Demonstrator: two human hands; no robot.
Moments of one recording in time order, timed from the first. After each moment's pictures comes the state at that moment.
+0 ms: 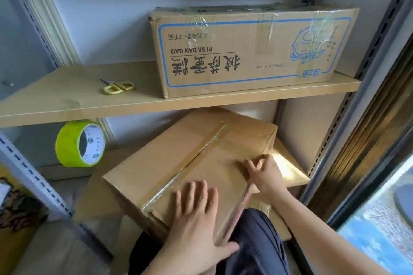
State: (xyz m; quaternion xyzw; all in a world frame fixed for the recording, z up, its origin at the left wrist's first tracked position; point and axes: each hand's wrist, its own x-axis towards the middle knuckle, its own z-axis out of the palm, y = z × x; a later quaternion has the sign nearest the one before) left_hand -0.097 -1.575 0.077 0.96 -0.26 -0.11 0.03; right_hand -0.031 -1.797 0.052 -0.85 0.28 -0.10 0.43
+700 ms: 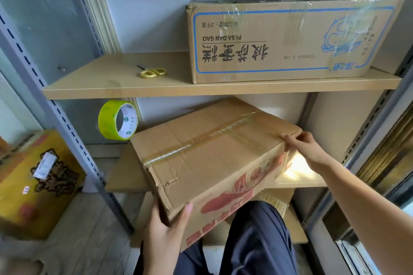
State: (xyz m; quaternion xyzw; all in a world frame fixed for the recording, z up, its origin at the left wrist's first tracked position) left_hand -0.143 -1.507 0.028 0.80 0.19 0.07 0.57; right_hand 0.007 -1.887 0.062 -0.74 0.15 -0.06 0.65
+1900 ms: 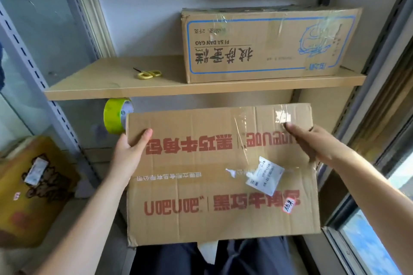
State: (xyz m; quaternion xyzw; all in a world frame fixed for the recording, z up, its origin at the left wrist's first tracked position) left_hand -0.035 -1.440 0.119 0.77 0.07 0.12 0.62; right_hand -0.094 -1.860 0.159 -0.77 0.14 -0.01 0.63
